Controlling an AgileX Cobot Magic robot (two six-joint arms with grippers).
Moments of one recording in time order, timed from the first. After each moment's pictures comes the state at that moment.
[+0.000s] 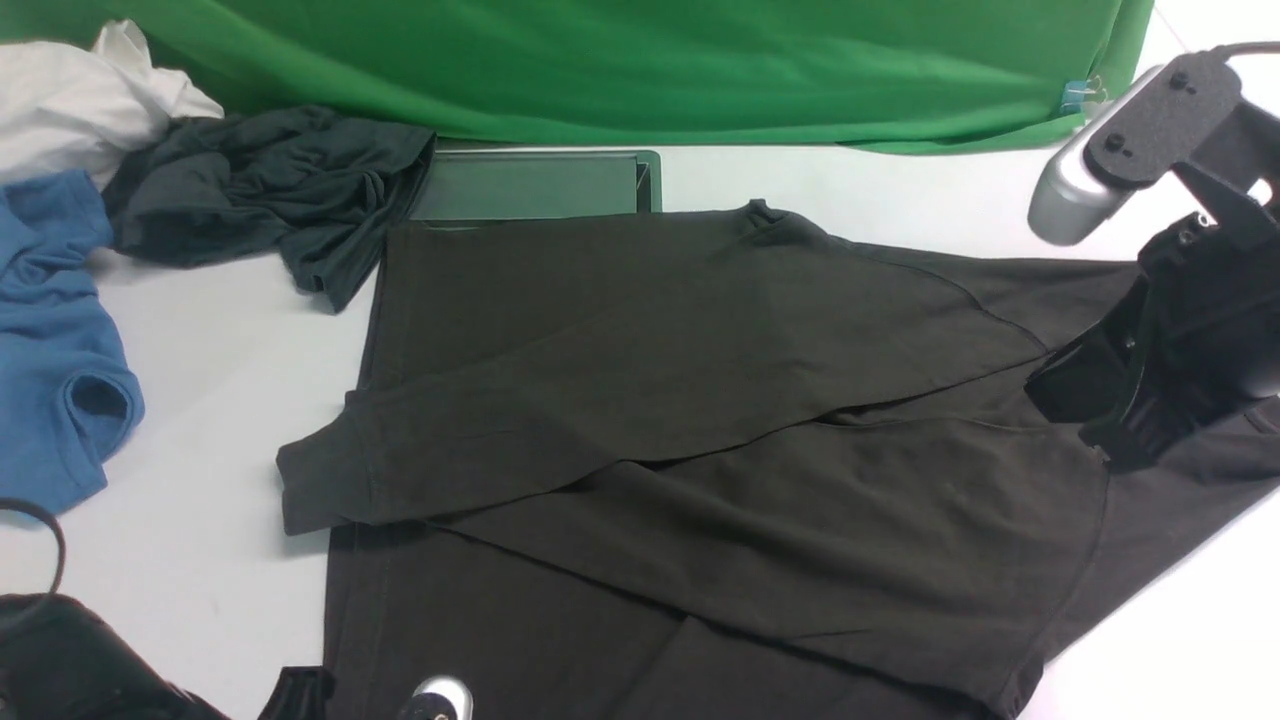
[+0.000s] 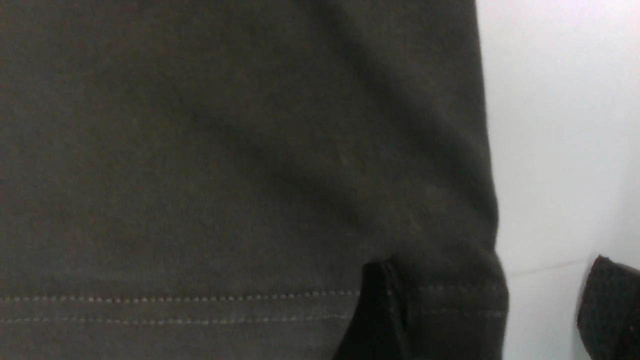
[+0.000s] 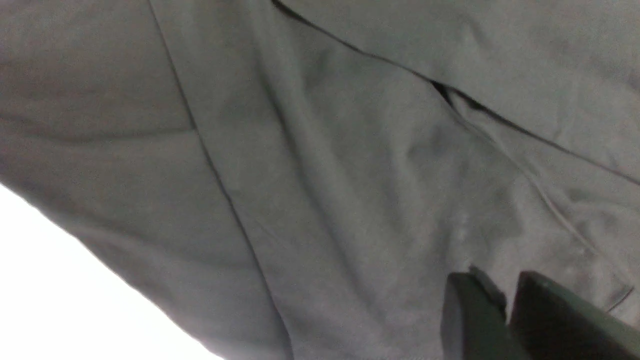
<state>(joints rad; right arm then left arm) 0.37 1.24 -1.08 0.18 0.98 -0.45 -0.63 1.20 -0.39 -0.04 0.71 0.97</state>
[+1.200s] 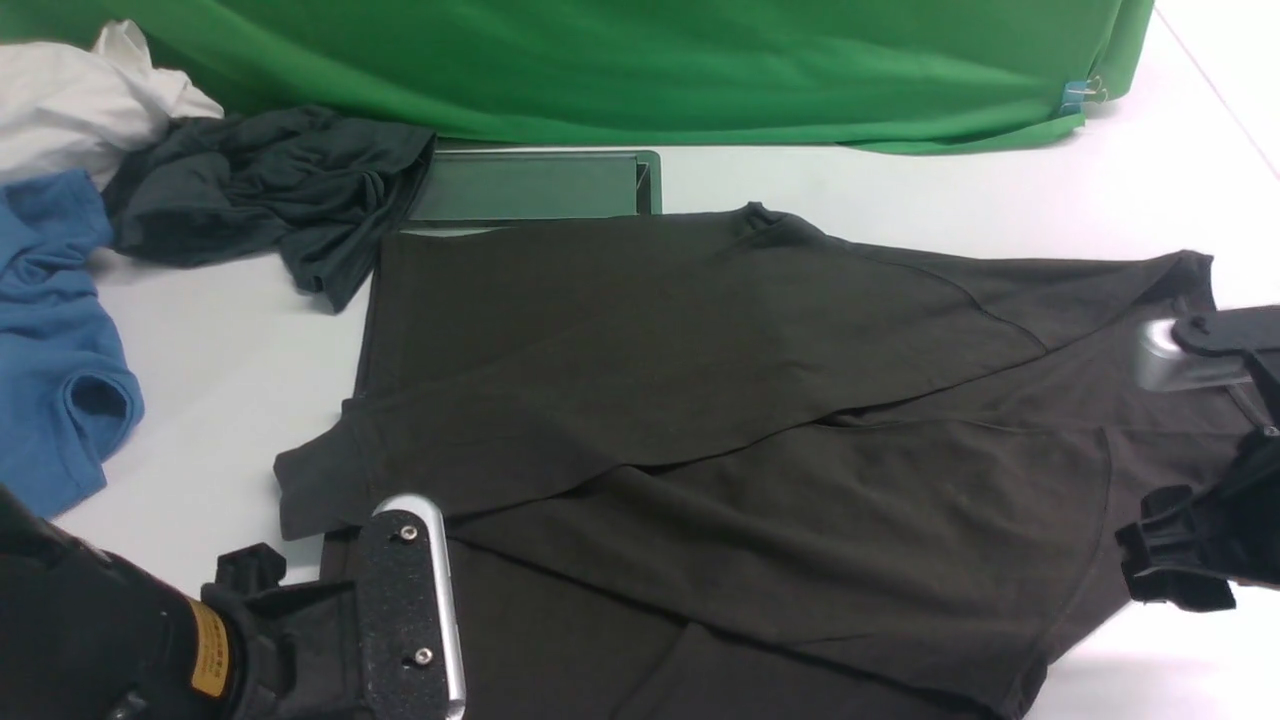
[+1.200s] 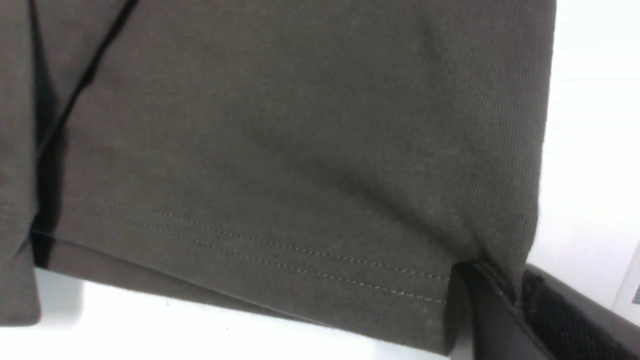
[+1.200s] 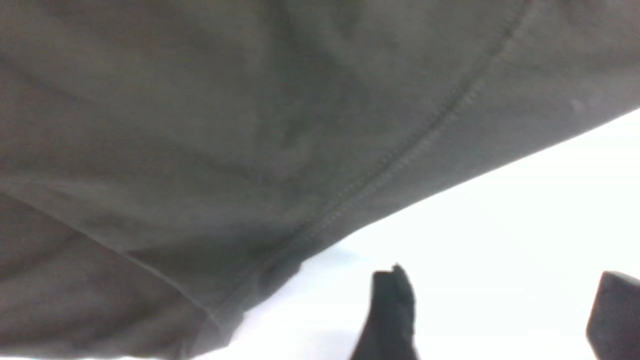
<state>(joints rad) 0.26 1.24 -0.74 -0.05 0.87 0.18 -0.63 1.06 -0.65 -0.05 1.01 0.70</state>
